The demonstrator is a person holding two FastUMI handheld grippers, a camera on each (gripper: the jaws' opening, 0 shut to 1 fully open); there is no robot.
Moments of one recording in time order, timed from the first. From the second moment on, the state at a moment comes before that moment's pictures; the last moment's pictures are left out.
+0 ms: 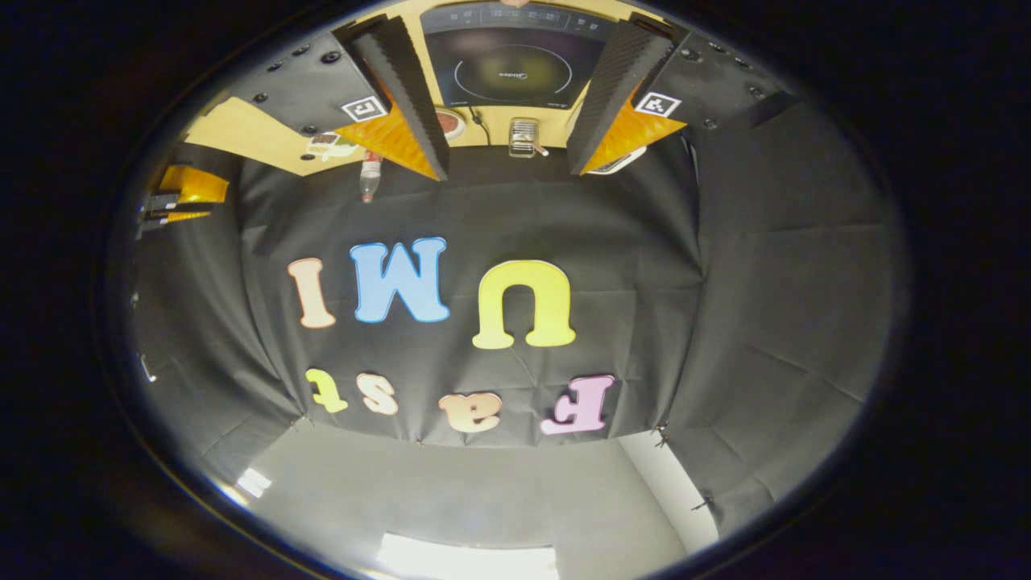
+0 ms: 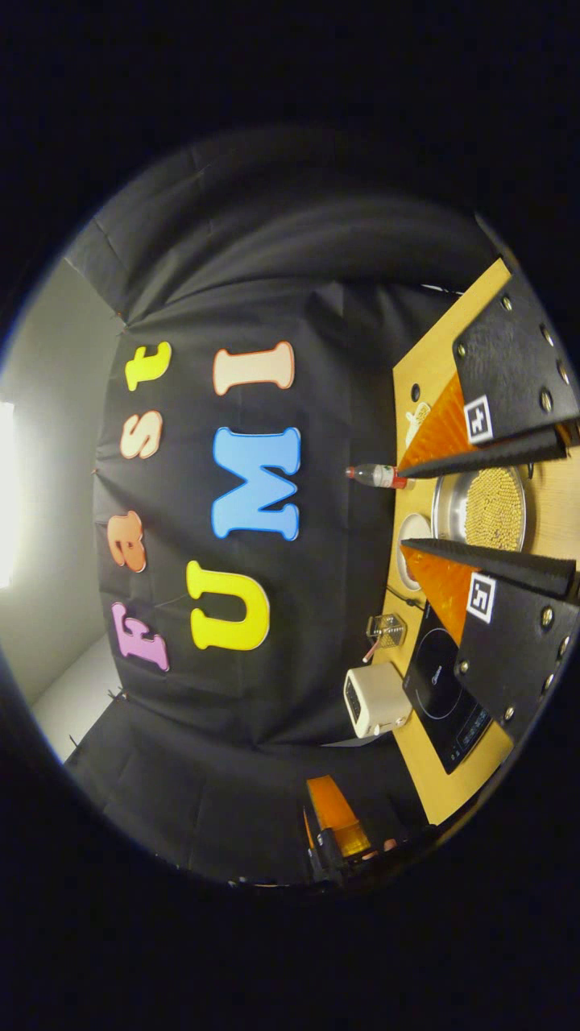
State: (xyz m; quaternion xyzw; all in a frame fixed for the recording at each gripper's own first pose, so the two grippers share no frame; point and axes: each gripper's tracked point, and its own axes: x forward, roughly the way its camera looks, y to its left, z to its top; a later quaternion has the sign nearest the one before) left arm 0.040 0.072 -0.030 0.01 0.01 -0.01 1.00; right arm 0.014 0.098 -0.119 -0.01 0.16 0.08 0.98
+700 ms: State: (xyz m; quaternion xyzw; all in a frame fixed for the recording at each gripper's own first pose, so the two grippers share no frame) left arm 0.096 0.003 -0.049 0.03 0.04 0.02 1.00; right arm -0.005 0.089 -0.286 -0.03 0.41 0.24 0.88
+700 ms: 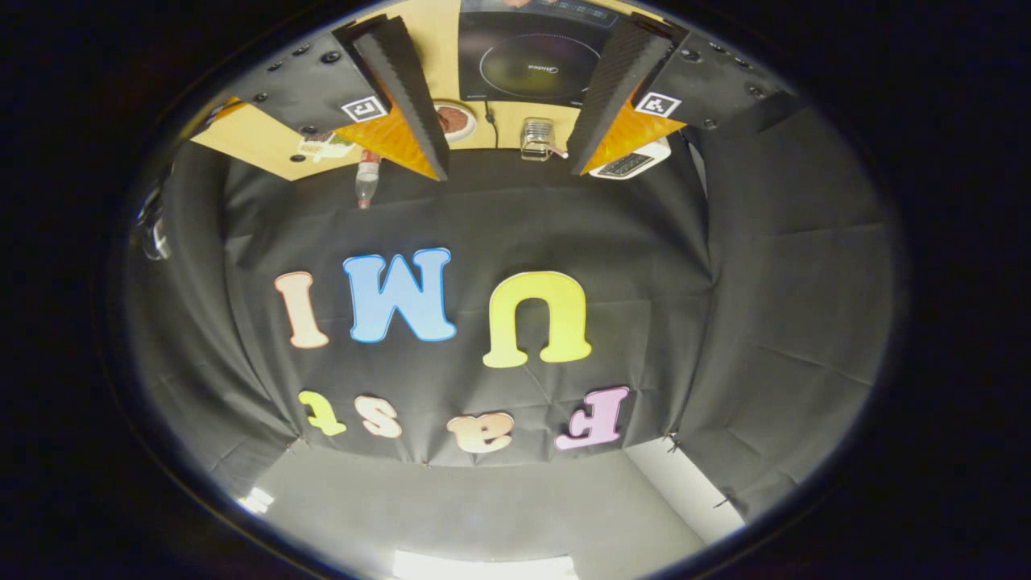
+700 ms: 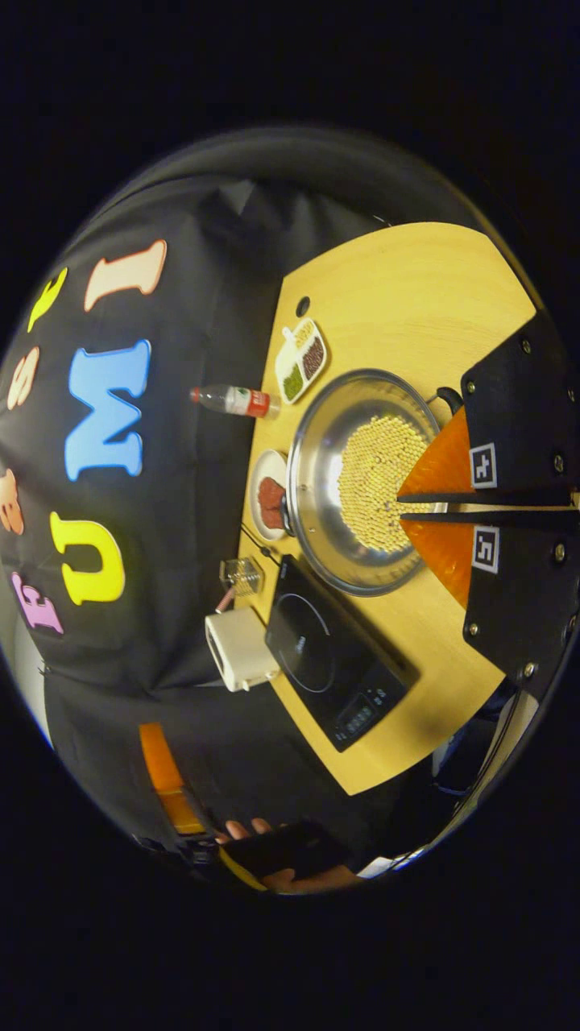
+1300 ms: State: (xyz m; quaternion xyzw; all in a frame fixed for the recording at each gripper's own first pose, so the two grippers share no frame) left arm 0.110 -0.035 -0.075 0.04 0.07 0.03 1.00; right arm -0.025 0.060 -0.353 -0.01 0.53 0.27 0.80
